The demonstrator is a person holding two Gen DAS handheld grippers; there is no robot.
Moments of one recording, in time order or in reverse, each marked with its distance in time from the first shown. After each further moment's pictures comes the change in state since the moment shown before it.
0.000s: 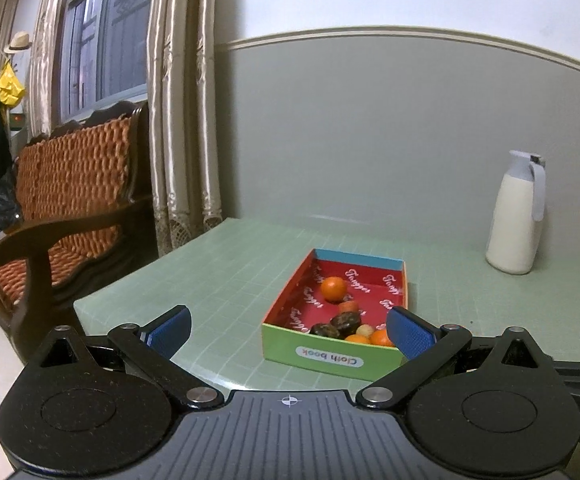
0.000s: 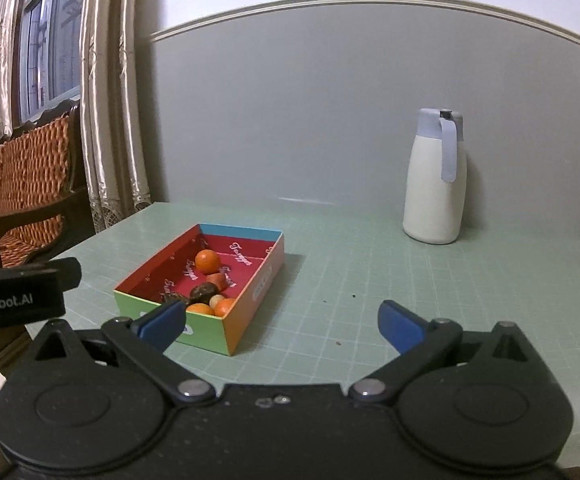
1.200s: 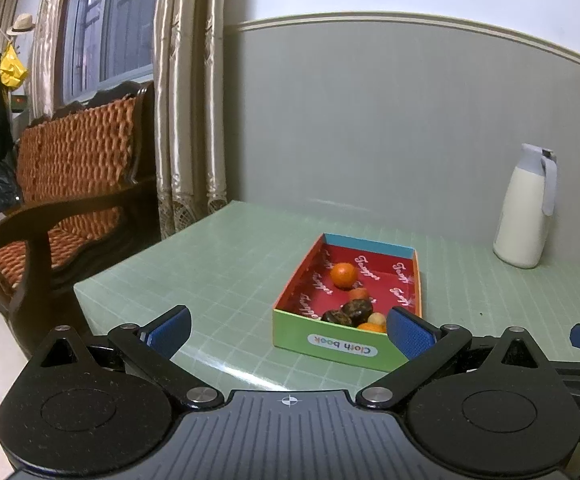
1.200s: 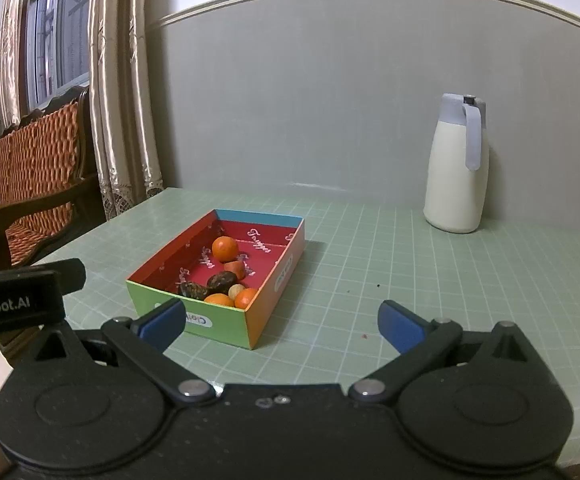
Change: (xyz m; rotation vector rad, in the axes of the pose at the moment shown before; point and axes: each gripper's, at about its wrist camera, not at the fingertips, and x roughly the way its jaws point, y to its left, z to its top) left arm 0.017 0.017 -0.005 -0.026 0.052 -0.002; right arm 0.015 0.016 -0.001 -0.004 0.049 0.030
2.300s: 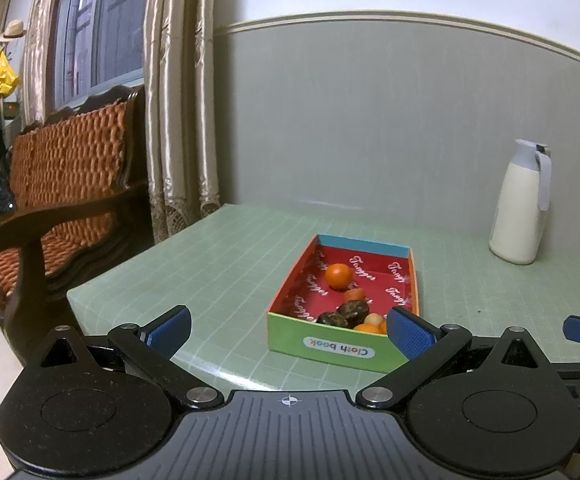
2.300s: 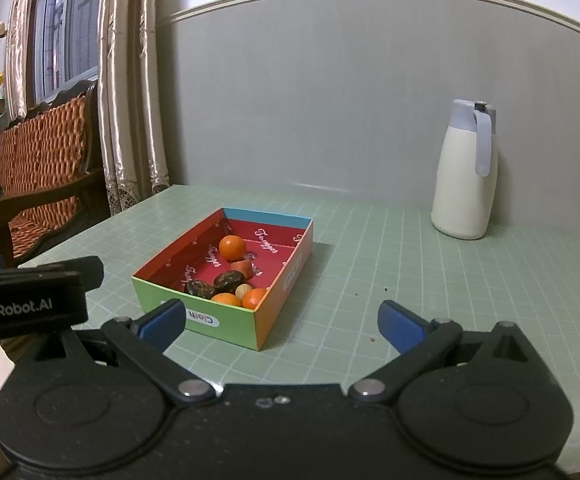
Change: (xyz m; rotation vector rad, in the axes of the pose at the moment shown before) left arm 0.004 -0.007 -0.001 0.026 -0.016 -0.017; right arm 0.005 0.008 0.000 -0.035 -0.006 0.010
